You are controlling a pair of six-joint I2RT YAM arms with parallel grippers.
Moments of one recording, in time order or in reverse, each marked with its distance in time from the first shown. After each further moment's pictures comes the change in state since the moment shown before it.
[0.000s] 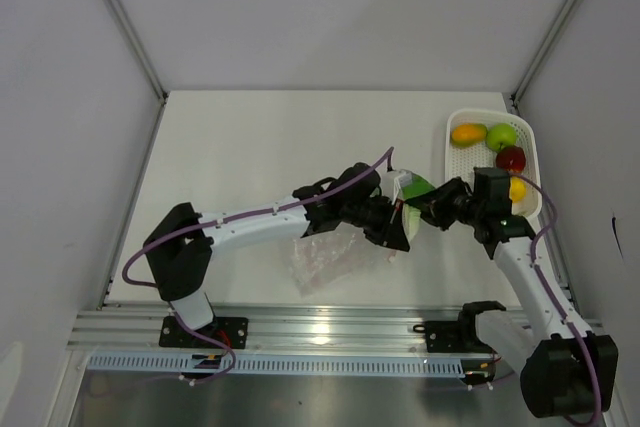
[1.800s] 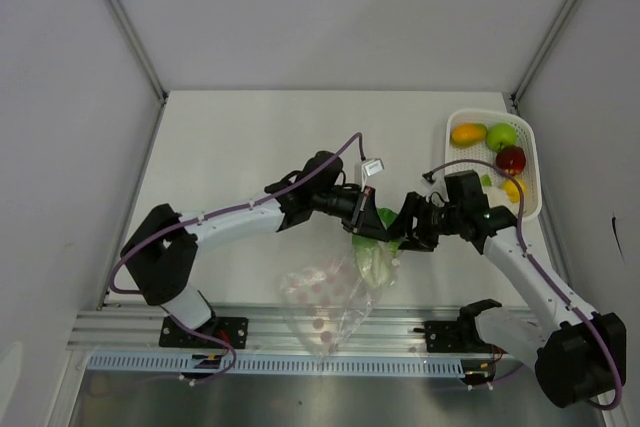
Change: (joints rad) left arm 0.170 -0.097 -0.193 0.197 0.270 -0.032; right arm 0.208 0.064 0.054 -0.237 -0.172 -0.508
